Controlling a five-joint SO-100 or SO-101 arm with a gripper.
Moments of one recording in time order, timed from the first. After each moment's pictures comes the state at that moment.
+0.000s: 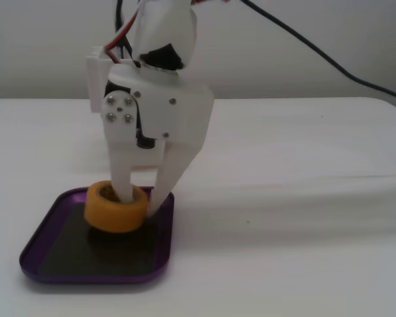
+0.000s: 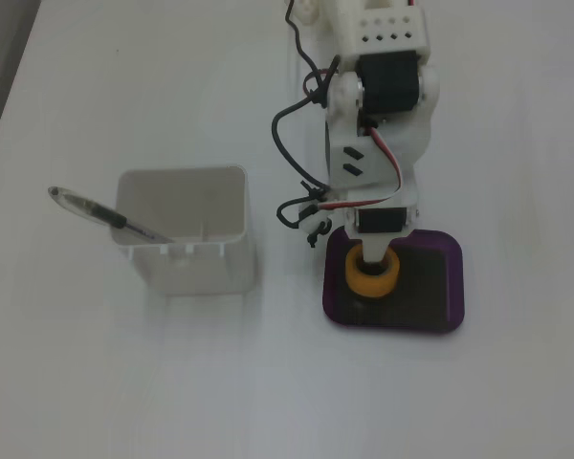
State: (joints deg) arm -3.6 55.5 54.3 64.2 -3.2
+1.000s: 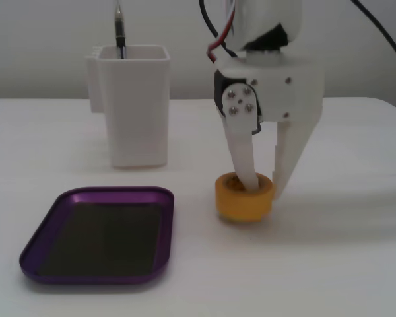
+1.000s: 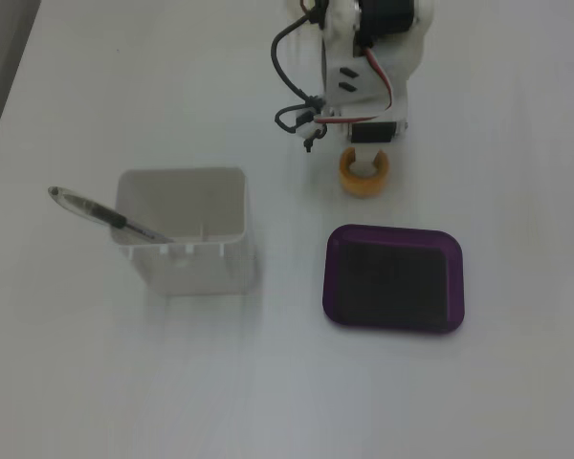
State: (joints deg) arm -4.5 82.6 94.0 68.2 -2.6
